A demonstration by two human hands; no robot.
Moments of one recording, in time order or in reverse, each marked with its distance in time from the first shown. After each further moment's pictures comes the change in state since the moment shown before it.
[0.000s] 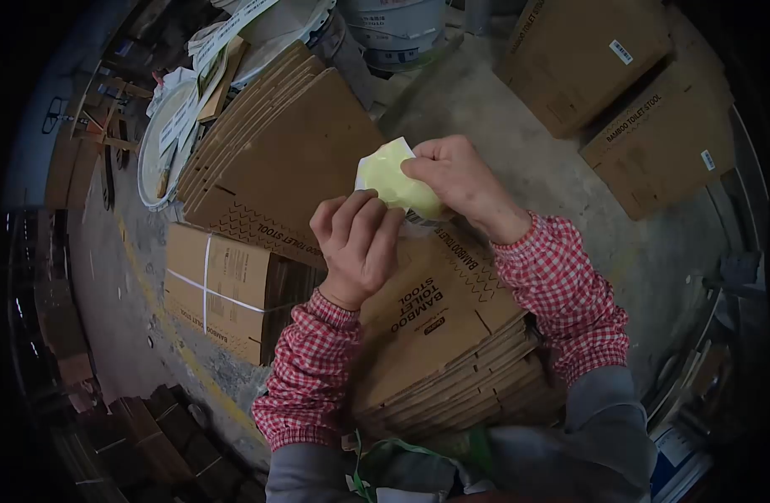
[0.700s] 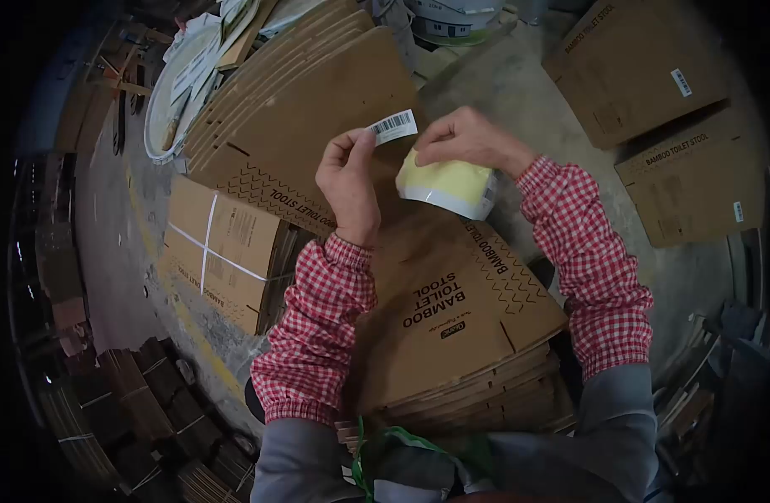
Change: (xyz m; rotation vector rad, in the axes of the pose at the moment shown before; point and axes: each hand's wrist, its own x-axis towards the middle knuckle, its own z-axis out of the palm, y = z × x) left_hand -0.035 -0.051 0.061 -0.986 0.443 -1.377; right_hand 0.087 0.048 -0.011 -0.410 -0.529 -0.042
